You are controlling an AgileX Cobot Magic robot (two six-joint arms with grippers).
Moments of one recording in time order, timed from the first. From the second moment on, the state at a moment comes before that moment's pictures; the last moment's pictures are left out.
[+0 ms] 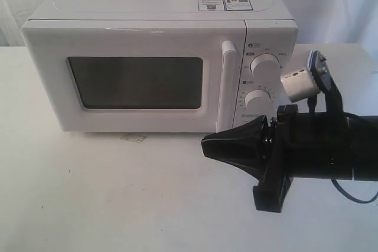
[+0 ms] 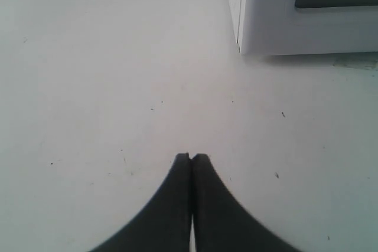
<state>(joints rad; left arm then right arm) -0.03 0.00 0.02 -0.07 0.42 0.08 0.21 1.21 -0.52 1.63 0.89 -1.80</state>
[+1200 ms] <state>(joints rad) -0.03 0.00 0.02 -0.07 0.42 0.08 0.08 1.53 -0.75 1.73 0.78 -2.12</state>
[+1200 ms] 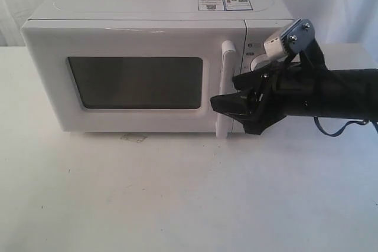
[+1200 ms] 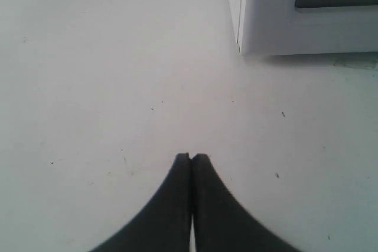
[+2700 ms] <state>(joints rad) -0.03 0.00 0.02 -0.07 0.42 0.08 -0.03 1.67 -0.83 1.70 1.13 -2.12</state>
